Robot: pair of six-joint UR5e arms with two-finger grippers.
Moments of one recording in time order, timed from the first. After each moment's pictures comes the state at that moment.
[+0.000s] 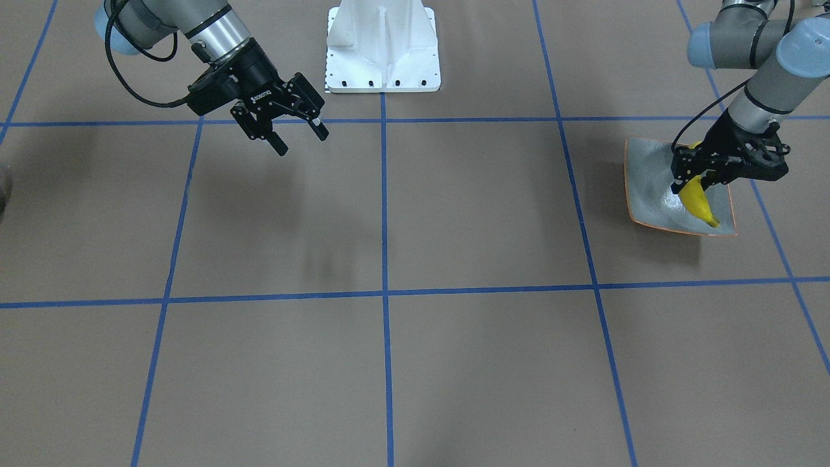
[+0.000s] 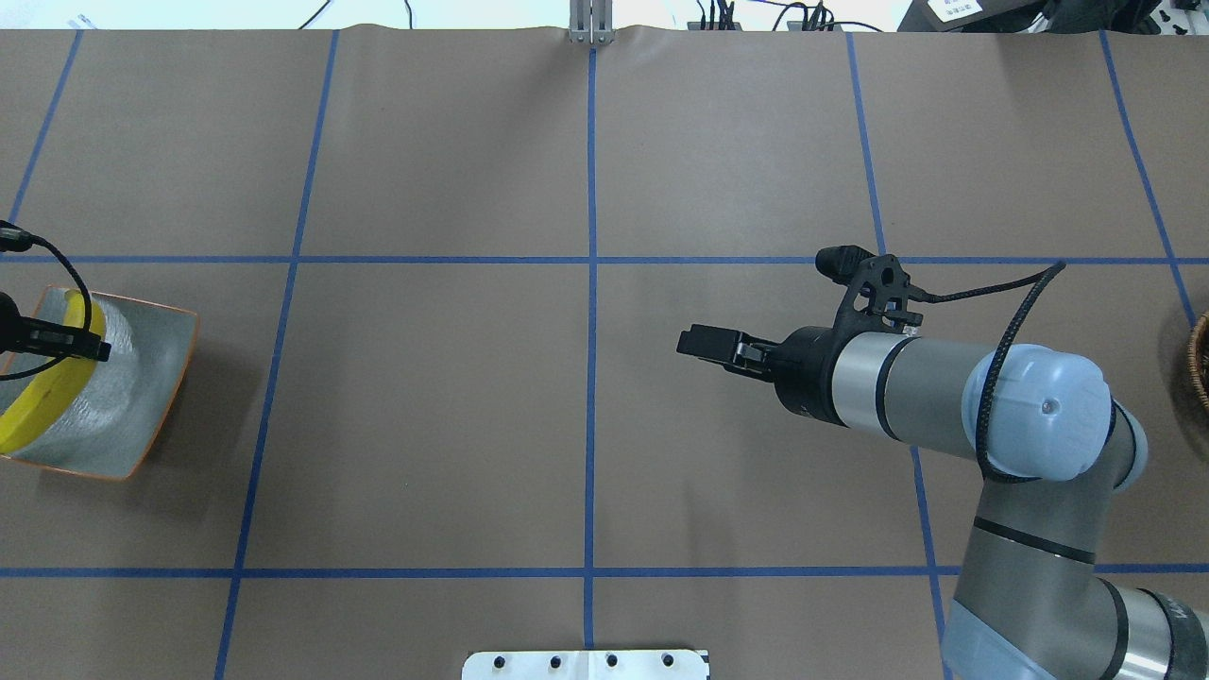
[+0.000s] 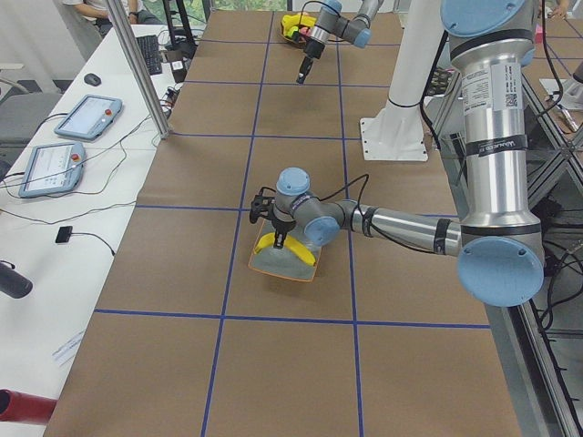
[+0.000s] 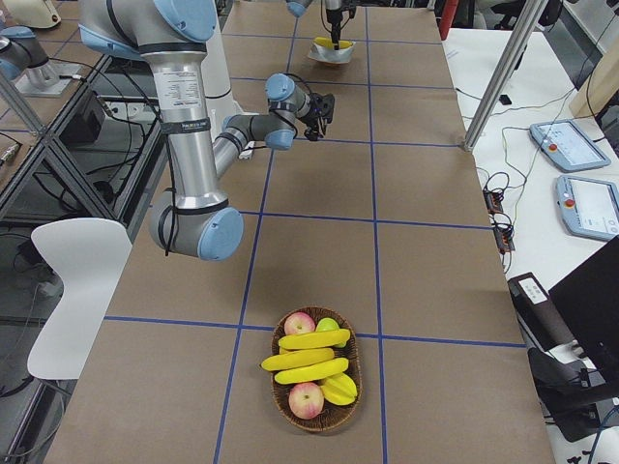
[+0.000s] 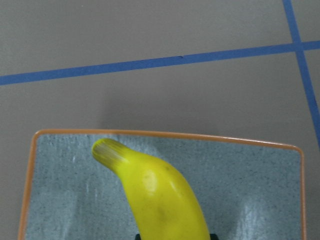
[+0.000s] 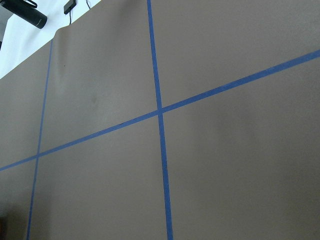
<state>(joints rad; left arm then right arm) -0.95 -1.42 -1.79 -2.22 -2.09 -0.76 0.44 -1.36 2.03 -0.90 1.58 1.56</state>
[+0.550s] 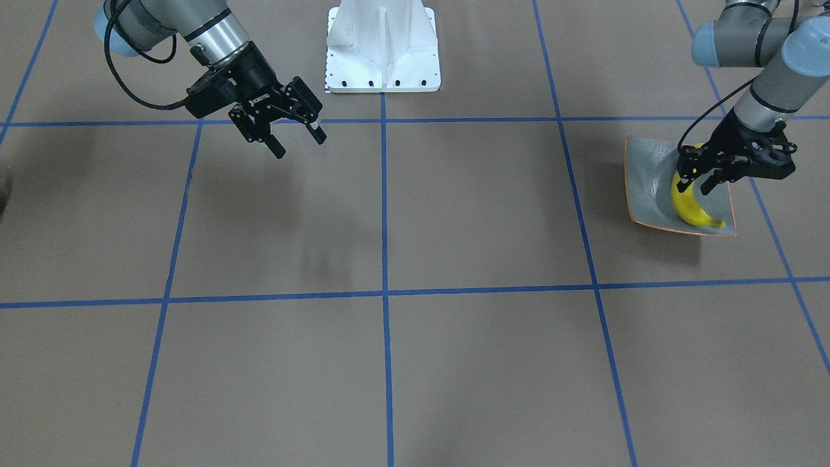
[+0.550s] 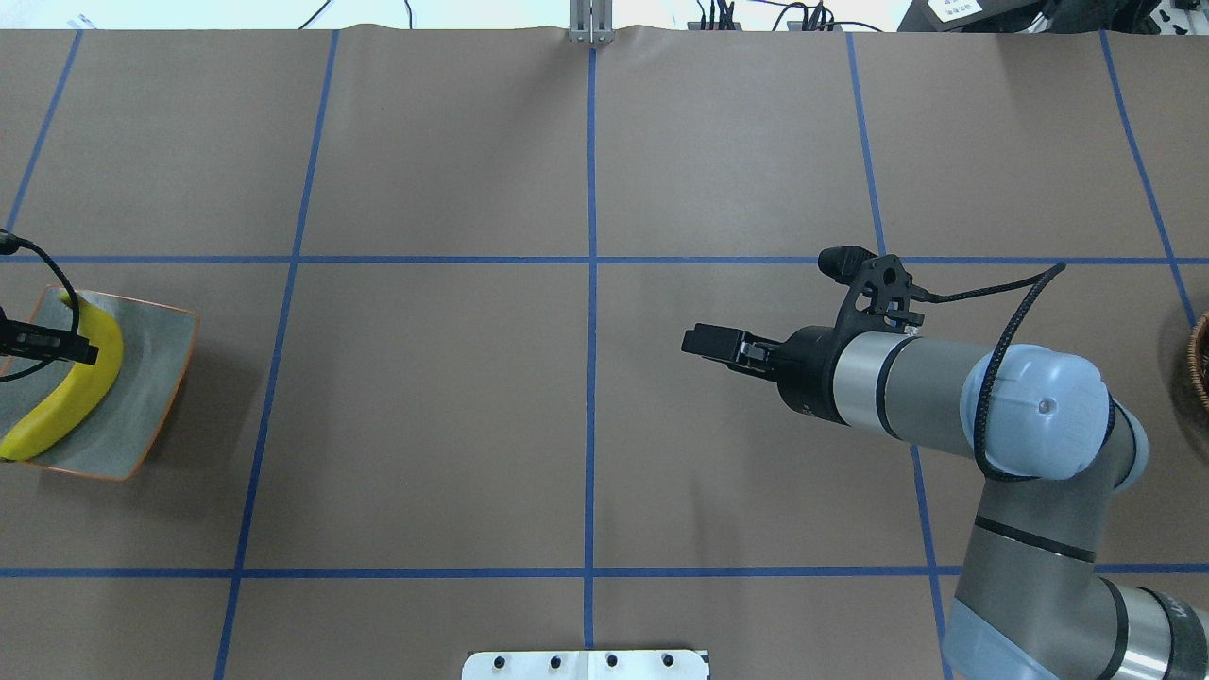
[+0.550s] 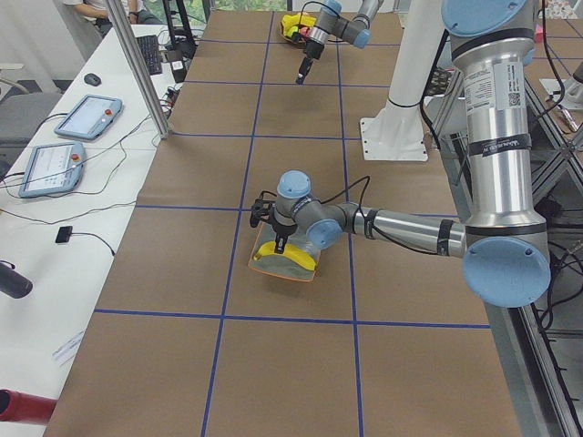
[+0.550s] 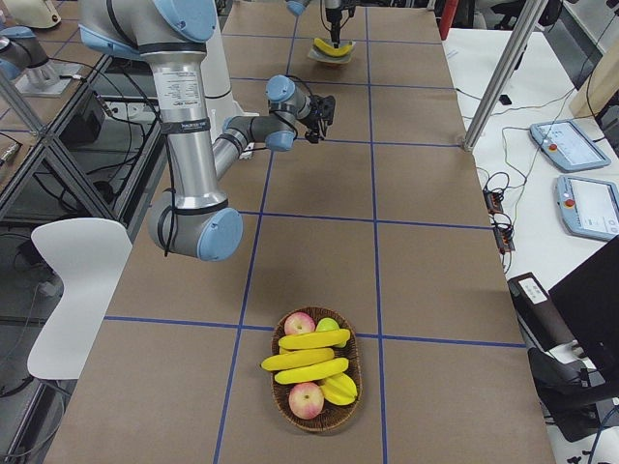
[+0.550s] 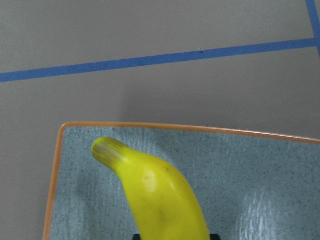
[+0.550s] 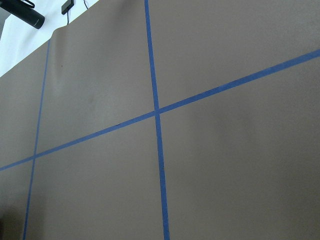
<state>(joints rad) -0.95 -1.41 -1.79 -2.22 -2.09 -0.76 0.44 -1.37 2.02 -0.90 1.57 1.56</state>
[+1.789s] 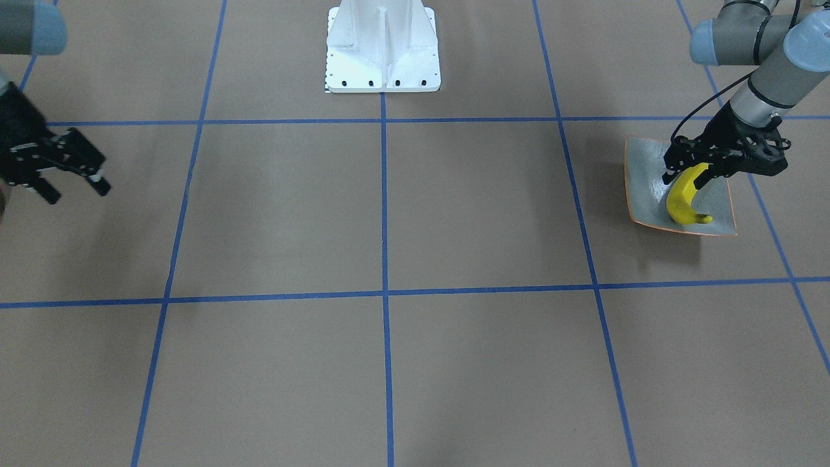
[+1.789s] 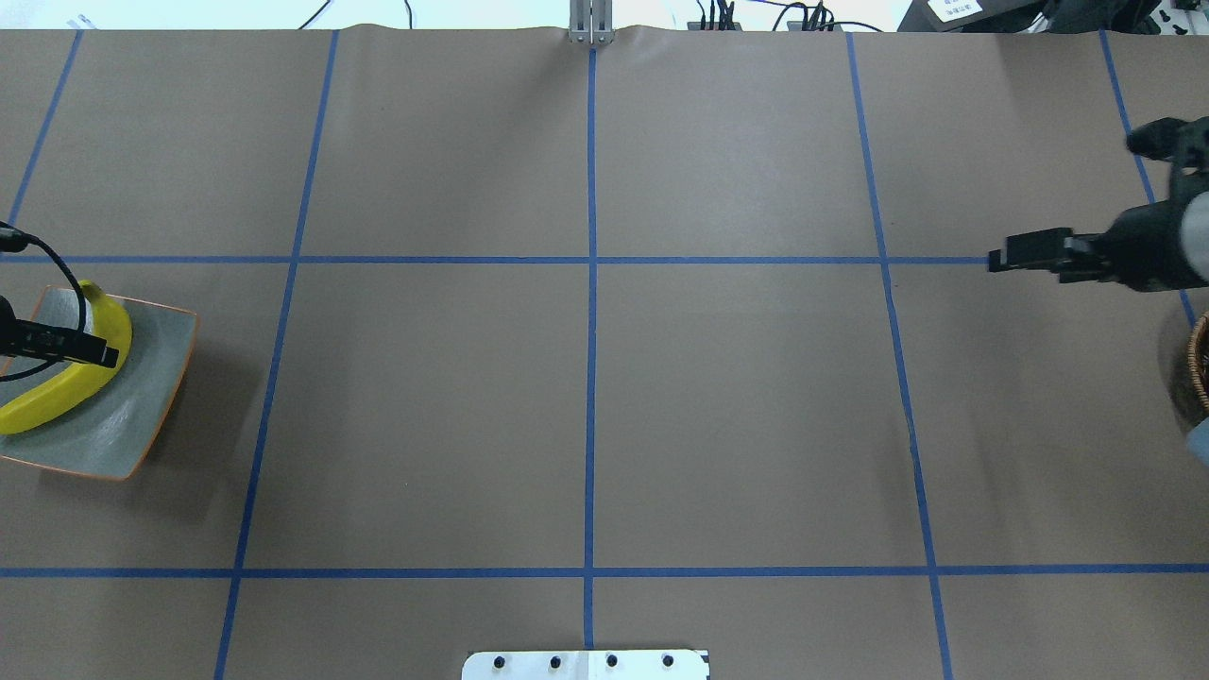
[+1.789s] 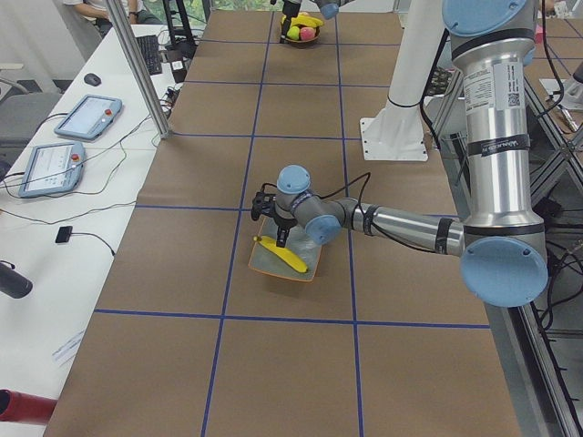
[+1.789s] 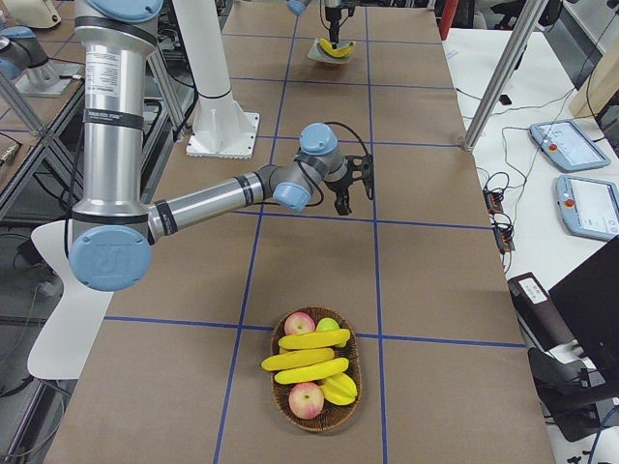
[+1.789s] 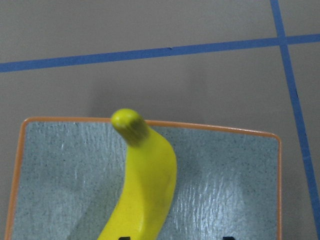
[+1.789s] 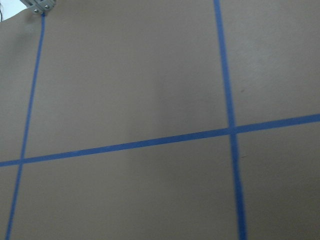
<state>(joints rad) -0.96 -1.42 -1.81 -2.23 -2.16 -0.78 1.12 -1.69 1.90 -0.91 2.21 0.91</state>
